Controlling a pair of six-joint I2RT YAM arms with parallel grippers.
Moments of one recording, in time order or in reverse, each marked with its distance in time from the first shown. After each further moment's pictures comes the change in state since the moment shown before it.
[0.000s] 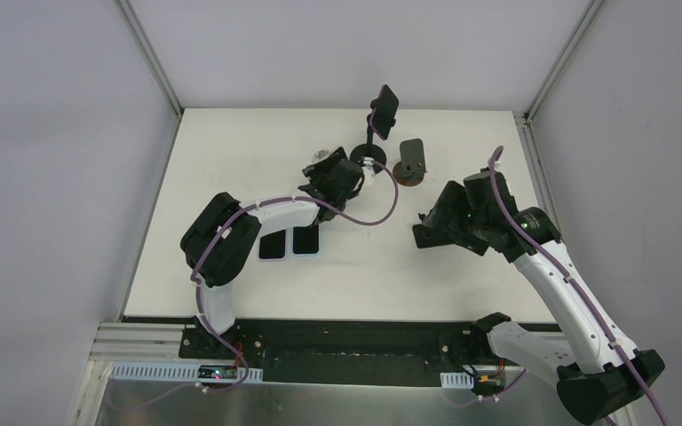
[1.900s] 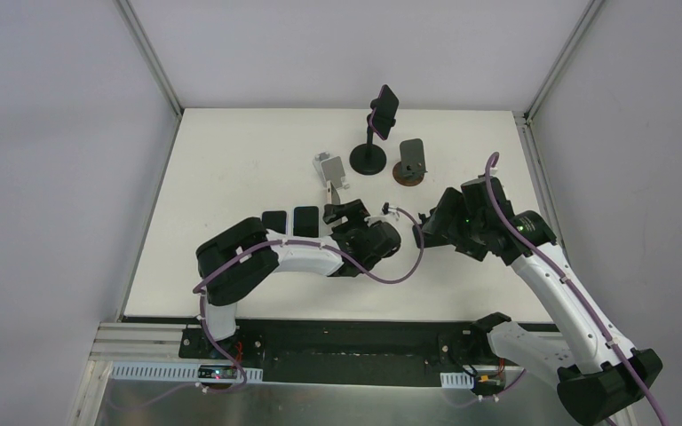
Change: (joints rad) left arm -0.377 -0.002 -0.139 0.011 -0.423 -0.309; right arm 0.000 -0.011 -0.063 0.010 -0.008 0.005
